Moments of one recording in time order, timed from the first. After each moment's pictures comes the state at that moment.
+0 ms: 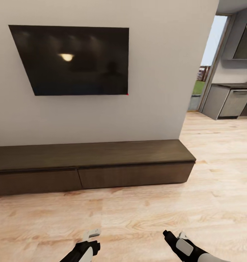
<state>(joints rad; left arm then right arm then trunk) -0.41 -0.07 -0.39 -0.51 0.58 0.30 0.44 -0.60 -0.04 0.60 -0.08 -1.45 0.02 -0.10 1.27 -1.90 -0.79</state>
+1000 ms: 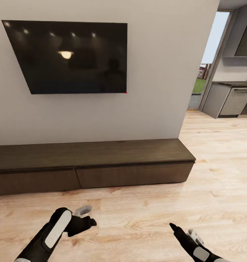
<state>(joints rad) -0.41 0.11 -0.22 -1.01 0.88 0.94 0.36 -0.60 -0.13 0.59 0.04 -1.51 -0.03 0.37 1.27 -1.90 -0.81</state>
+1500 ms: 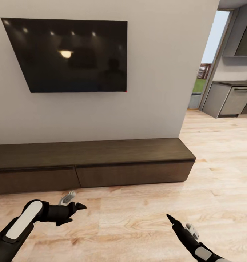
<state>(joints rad) -0.41 0.36 -0.20 -1.15 1.40 1.00 0.34 -0.60 -0.13 0.59 0.04 -1.58 -0.01 0.64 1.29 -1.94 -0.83</state>
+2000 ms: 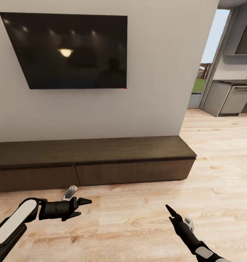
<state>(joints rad) -0.38 0.46 -0.29 -1.34 1.61 1.00 0.22 -0.60 -0.14 0.59 0.04 -1.71 0.07 0.96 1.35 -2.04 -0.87</state>
